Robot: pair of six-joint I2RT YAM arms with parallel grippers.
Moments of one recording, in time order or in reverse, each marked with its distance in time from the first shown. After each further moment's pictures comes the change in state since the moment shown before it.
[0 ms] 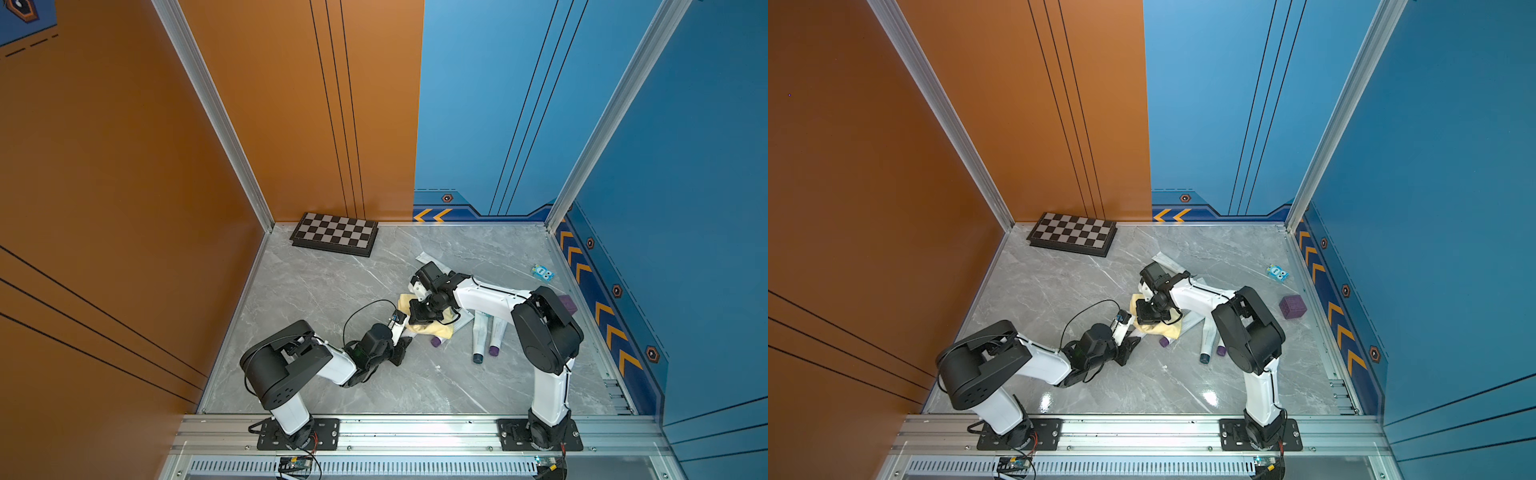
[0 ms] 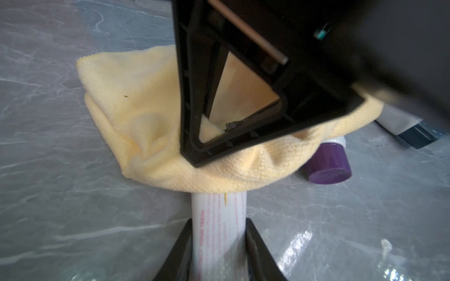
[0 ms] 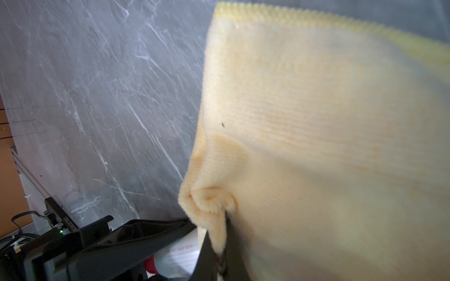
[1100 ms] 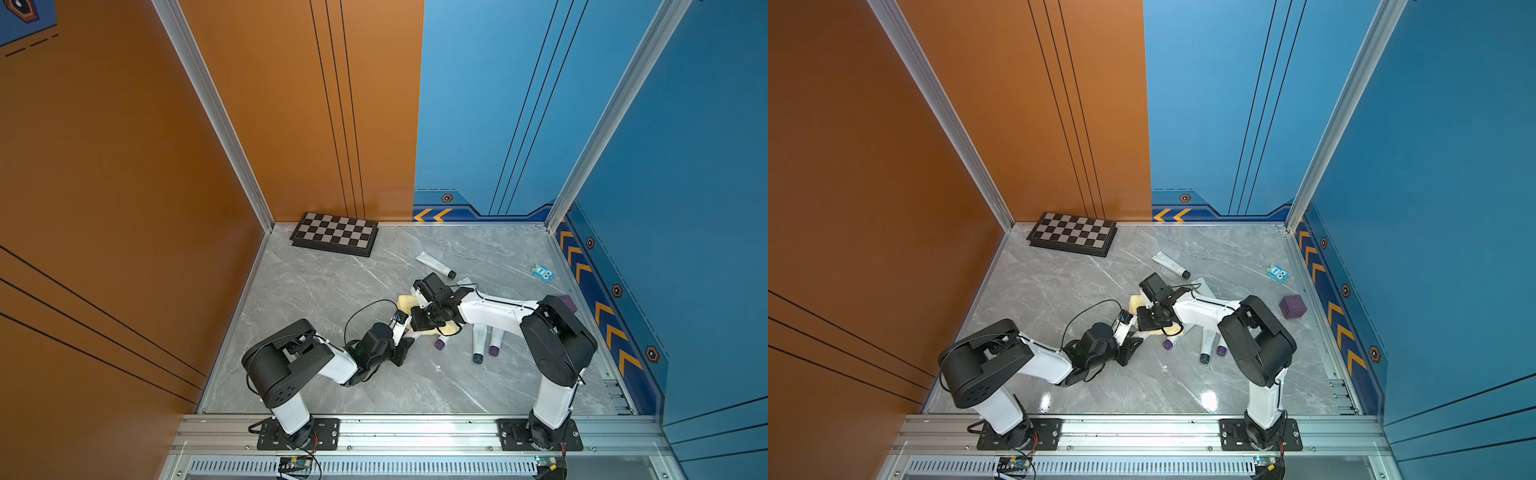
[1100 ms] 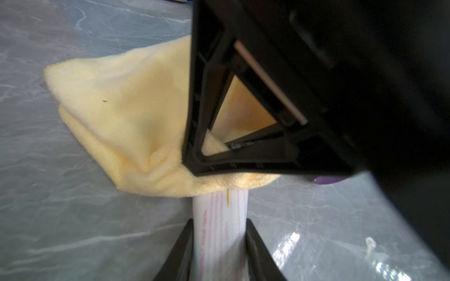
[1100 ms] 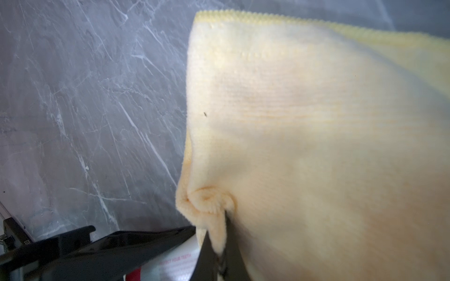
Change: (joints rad) left arm 0.005 0.015 0.011 0.008 0.046 -0.006; right arm 0.056 -0.111 -0.185 0.174 0.137 0.040
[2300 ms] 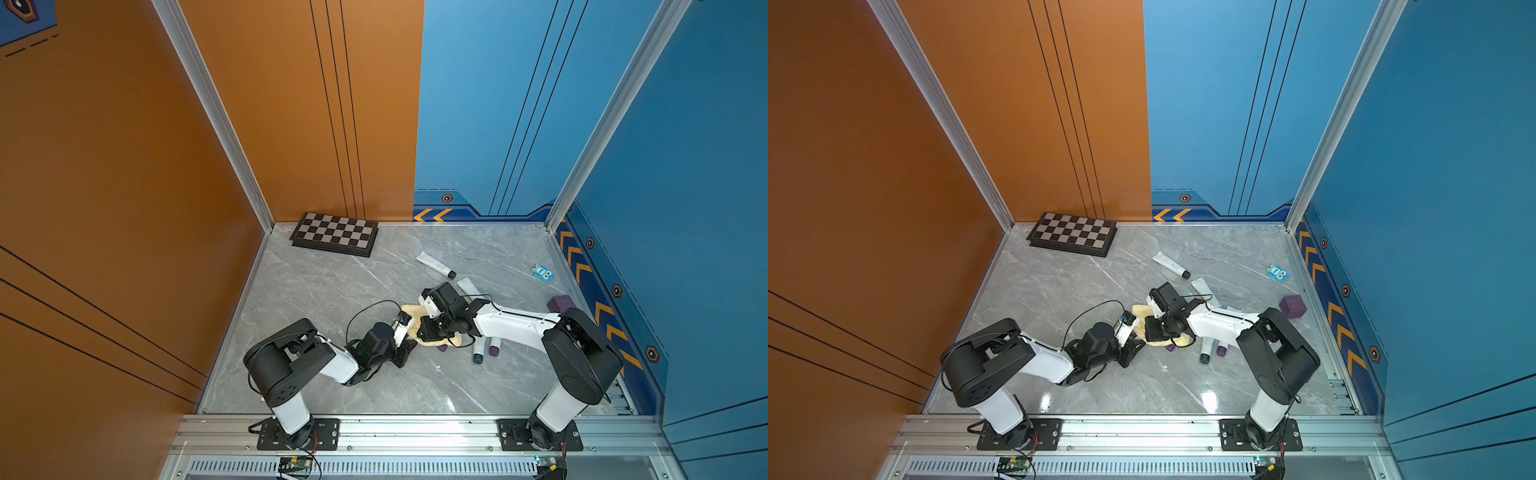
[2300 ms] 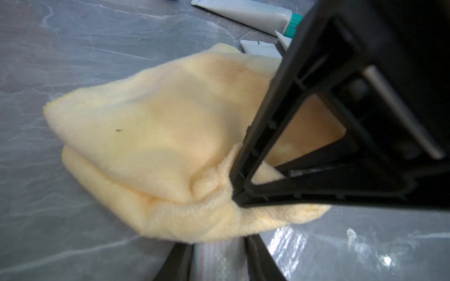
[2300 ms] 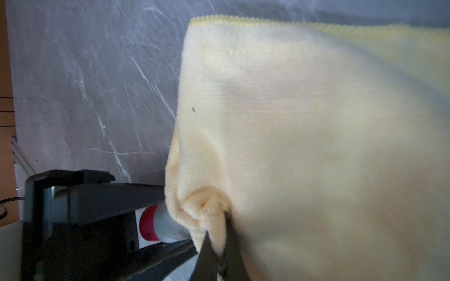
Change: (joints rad) left arm -0.001 0.010 0.011 0.000 0.055 0.014; right arm -0.007 -0.148 -0.163 0.014 -0.009 0.002
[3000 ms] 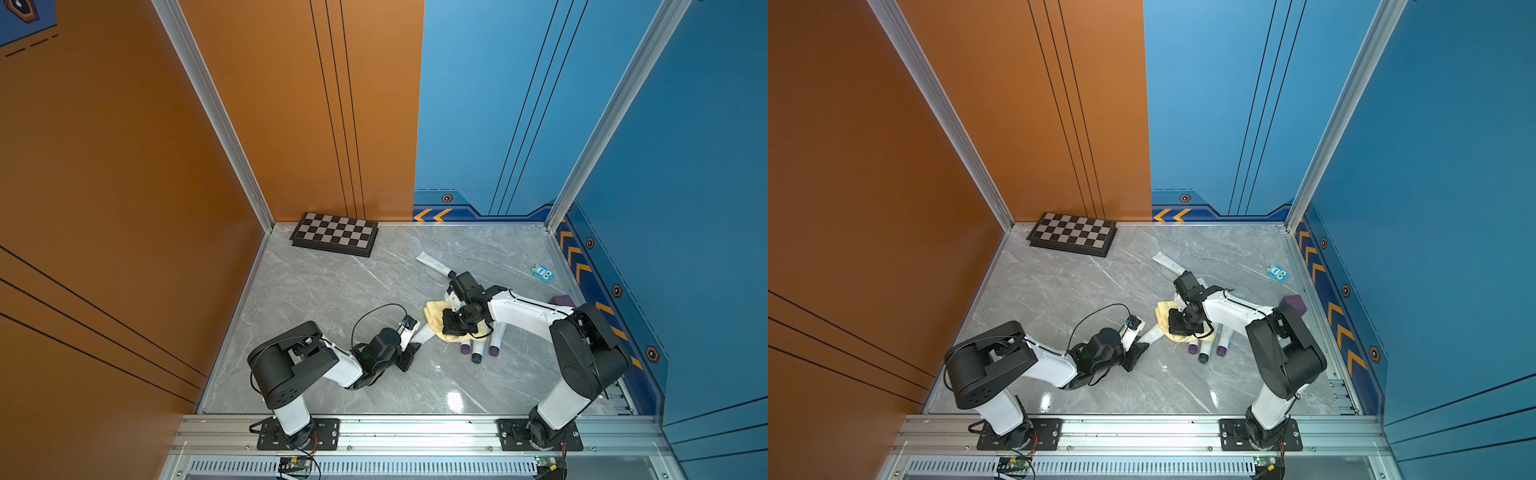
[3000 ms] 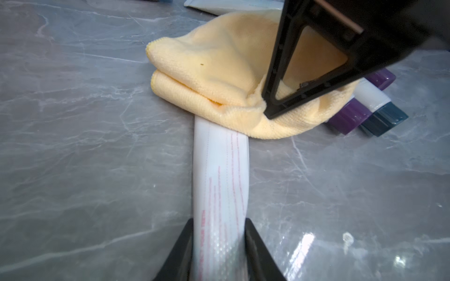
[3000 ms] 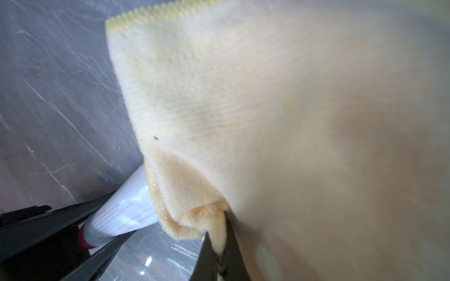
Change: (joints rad) left arm -0.098 0.016 0.022 -0.007 -0.106 0.001; right arm -0.196 -0.013 0.024 -0.203 -0.076 -0.028
